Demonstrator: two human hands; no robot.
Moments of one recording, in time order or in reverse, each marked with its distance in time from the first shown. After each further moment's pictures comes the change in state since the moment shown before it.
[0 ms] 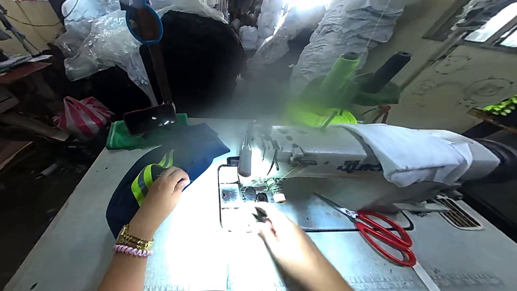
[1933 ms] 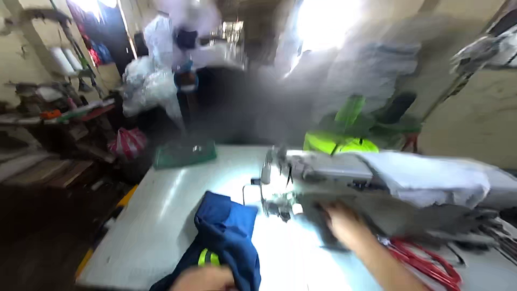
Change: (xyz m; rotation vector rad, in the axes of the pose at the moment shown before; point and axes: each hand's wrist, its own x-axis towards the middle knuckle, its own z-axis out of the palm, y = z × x) left_hand -0.121 0.126 -0.064 0.011 -0.595 -0.166; right_hand 0.056 0.115 -0.039 -0.441 0.164 0.134
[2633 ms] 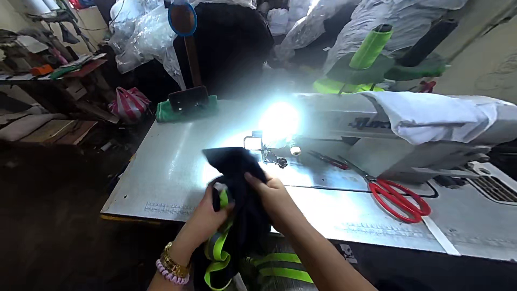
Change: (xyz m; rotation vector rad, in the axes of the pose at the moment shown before) left_hand 0.000 -0.012 0.044 -0.802 0.298 -0.171; right_hand -0.119 -0.205 -0.063 1.546 -0.337 0.034
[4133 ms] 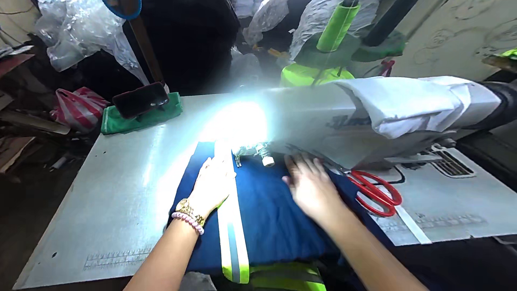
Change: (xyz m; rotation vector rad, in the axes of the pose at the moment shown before) left_hand 0.160 0.008 0.073 0.932 -0.134 0.395; right_hand 0.039 0.053 -0.177 -1.542 0.280 -0.246
